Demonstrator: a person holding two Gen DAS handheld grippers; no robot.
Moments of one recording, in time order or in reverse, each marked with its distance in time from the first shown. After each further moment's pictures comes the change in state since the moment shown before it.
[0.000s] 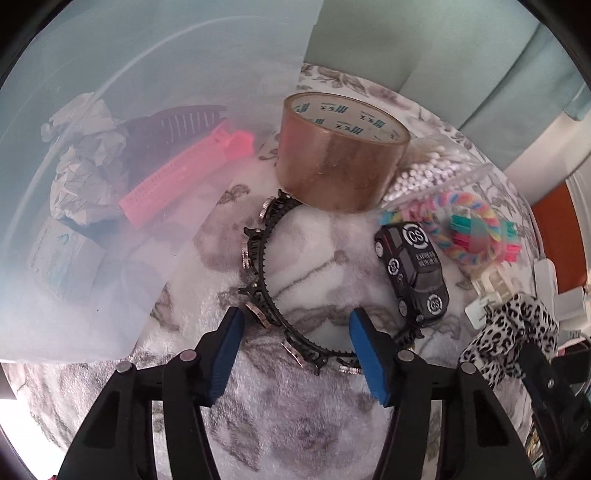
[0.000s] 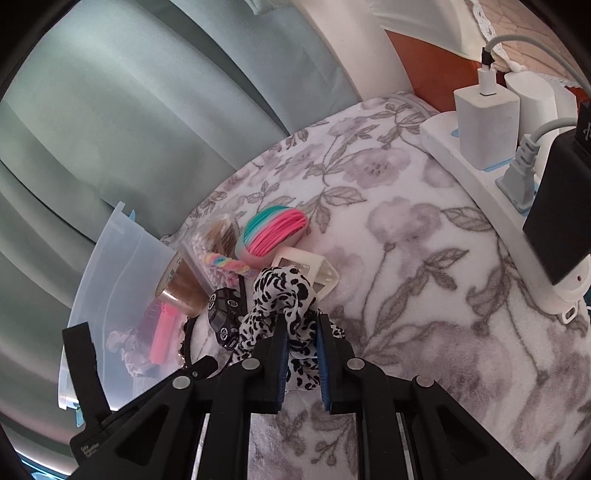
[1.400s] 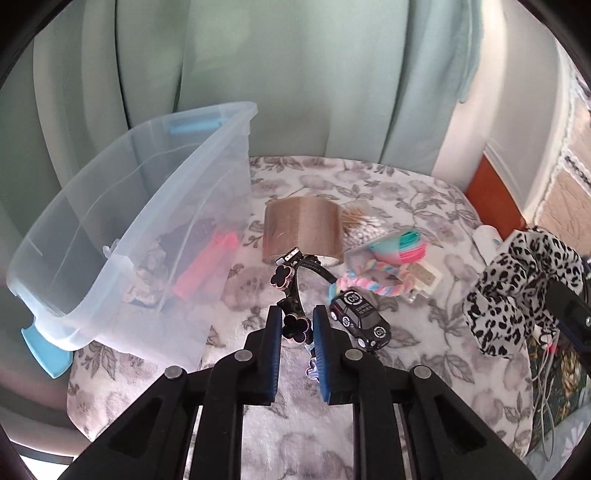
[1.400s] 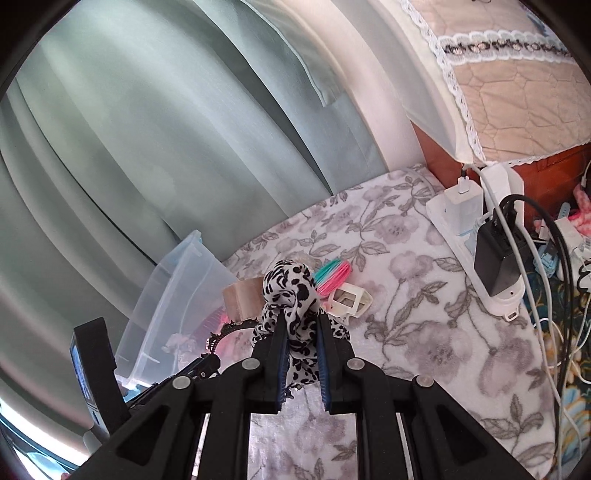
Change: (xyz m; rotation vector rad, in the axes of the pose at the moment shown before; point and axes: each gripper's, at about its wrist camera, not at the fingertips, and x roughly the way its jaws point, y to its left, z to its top) left arm -0.114 -0.031 -0.022 0.328 -0.248 -0.008; right arm -0.119 0.044 -0.022 -0.073 -0.181 0.056
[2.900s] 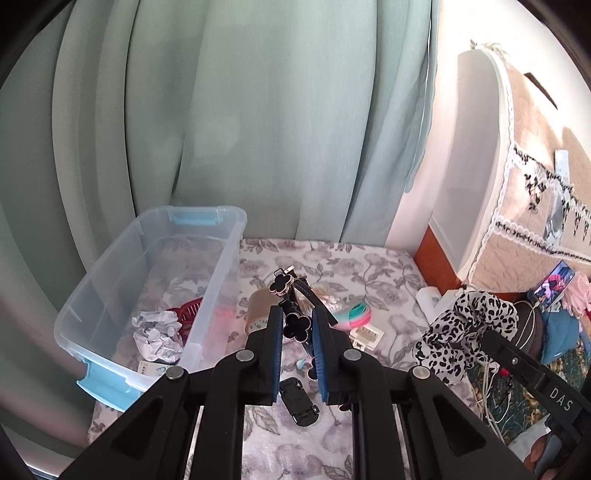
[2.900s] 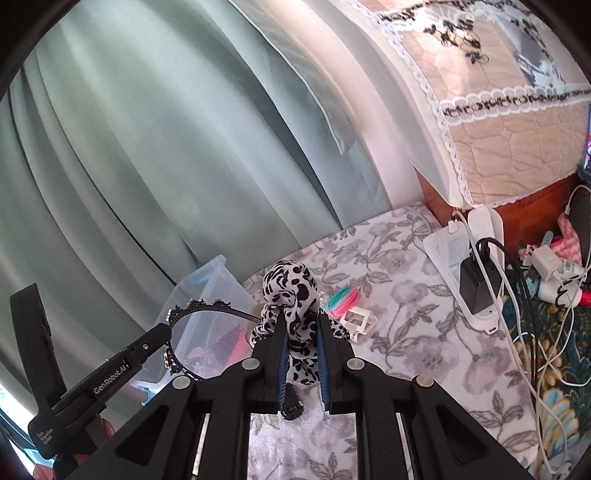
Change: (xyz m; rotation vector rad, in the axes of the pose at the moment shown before) left arm -0.118 0.018 0.037 -0.003 -0.239 -0.121; right arm -0.055 0.033 0.004 -0.044 -0.116 -0.007
